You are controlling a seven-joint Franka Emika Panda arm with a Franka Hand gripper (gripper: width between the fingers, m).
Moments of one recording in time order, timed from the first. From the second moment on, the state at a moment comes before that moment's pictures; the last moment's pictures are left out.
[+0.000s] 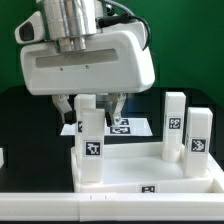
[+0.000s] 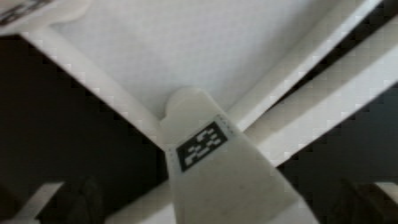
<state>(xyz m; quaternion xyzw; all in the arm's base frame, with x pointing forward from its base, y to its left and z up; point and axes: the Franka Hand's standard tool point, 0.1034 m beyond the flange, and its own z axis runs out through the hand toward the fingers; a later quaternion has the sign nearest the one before) 0.615 -0.048 0.112 -0.98 0.16 -0.04 0.06</state>
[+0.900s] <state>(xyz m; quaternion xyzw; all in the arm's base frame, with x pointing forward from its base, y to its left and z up) 0.616 -0.041 0.108 -0.89 0.45 -0.01 0.06</state>
